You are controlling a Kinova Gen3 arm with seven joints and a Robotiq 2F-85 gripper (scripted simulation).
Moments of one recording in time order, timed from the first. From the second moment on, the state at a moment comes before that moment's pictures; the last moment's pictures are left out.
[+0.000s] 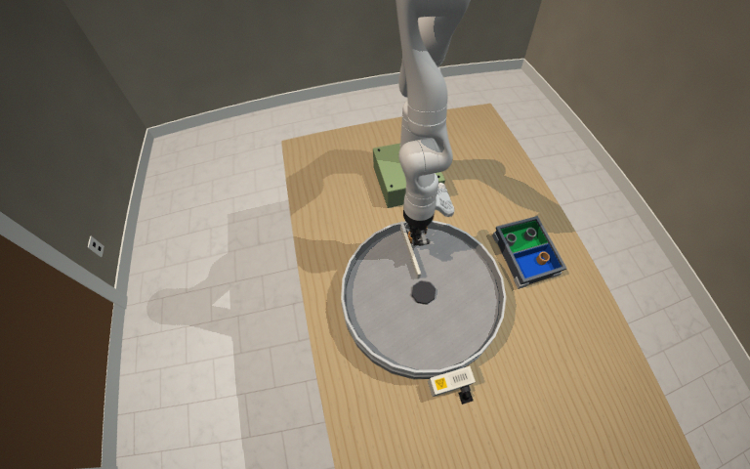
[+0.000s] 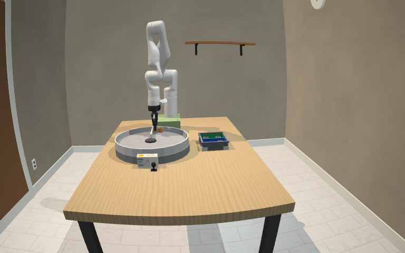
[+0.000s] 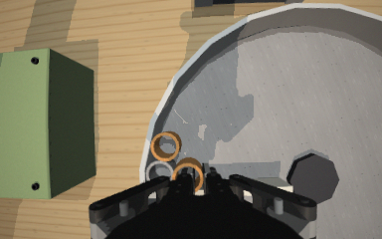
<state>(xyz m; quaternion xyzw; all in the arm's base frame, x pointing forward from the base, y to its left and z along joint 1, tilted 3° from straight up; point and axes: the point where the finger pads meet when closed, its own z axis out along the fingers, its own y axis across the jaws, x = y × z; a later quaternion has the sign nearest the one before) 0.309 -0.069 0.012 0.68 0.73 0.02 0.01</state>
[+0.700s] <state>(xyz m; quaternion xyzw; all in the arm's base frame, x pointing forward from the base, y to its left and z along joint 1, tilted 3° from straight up) 0.308 -0.069 0.018 0.68 0.73 0.02 0.01</state>
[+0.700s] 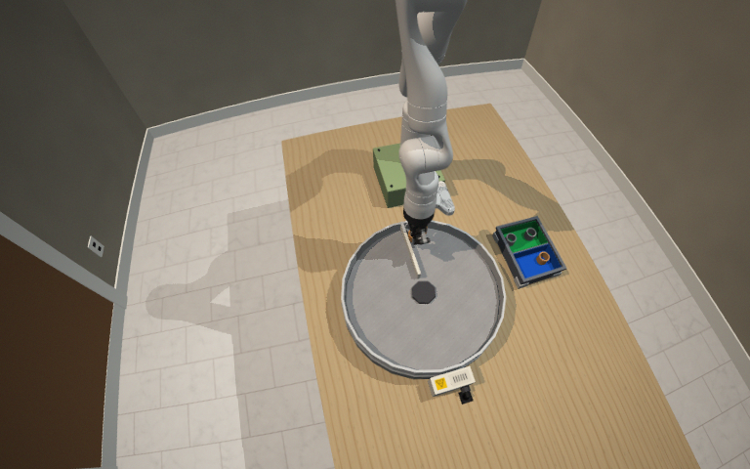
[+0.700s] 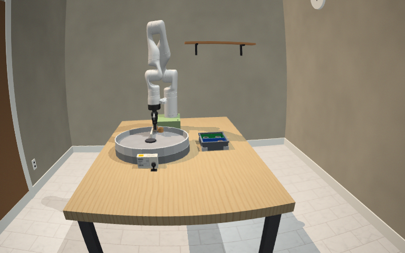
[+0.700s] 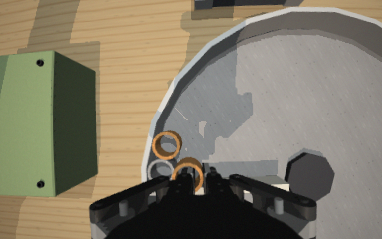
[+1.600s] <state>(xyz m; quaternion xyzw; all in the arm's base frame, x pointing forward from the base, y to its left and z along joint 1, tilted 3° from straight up) 0.308 -0.069 0.027 0.68 0.73 0.02 0.01</state>
